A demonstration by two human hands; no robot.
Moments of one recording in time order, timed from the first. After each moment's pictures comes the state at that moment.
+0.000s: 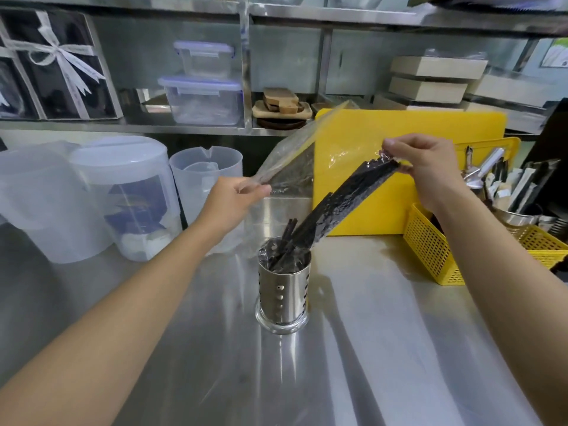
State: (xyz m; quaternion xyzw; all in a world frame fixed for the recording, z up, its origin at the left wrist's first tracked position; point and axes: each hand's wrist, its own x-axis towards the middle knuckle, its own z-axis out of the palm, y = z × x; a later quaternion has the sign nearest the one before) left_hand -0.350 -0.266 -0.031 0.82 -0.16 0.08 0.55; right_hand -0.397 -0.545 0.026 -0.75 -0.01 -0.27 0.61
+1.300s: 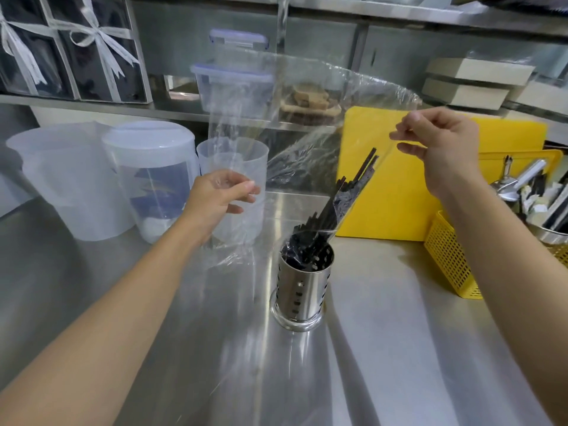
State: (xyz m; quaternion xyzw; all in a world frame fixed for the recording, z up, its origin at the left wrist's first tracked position) left_hand -0.350 -0.206 -0.045 0.71 -0.13 0.08 0.69; right_hand -0.386 -0.502 0.047 -0.73 -0.04 -0.30 0.61
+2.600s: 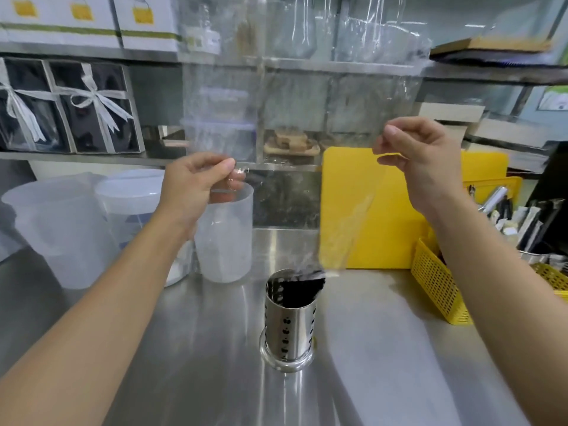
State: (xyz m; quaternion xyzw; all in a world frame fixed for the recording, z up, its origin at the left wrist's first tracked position) left_hand -0.366 -0.225 0.043 0.65 -0.17 0.17 0.72; right_hand -0.407 -0.510 0.083 -0.66 -0.16 -0.33 0.65
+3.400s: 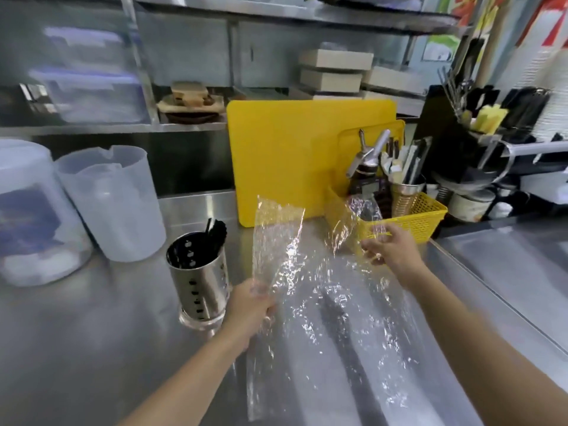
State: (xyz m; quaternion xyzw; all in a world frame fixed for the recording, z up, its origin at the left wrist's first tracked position) left_hand -0.473 -0.403 -0.158 0.76 -0.03 -0.17 0.62; right_hand -0.513 -0.662 -0.109 -0.77 0.23 -0.19 0.57
